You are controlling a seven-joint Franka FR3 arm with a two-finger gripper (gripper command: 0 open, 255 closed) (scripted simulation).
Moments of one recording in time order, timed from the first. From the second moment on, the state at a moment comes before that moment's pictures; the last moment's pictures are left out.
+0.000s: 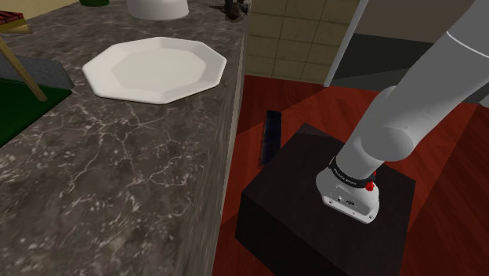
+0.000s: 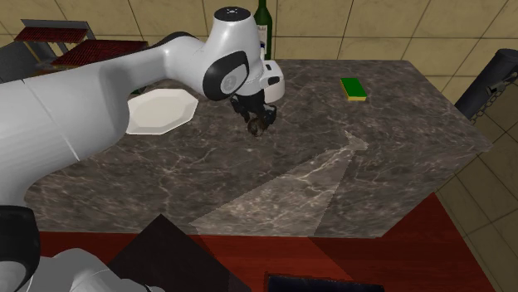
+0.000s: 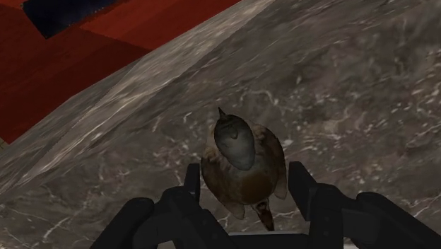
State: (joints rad) arm 0.06 -0.15 -0.16 -1.86 0.02 1.96 -0.22
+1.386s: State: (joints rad) arm 0.06 -0.12 -0.16 -1.64 0.03 1.77 -0.21
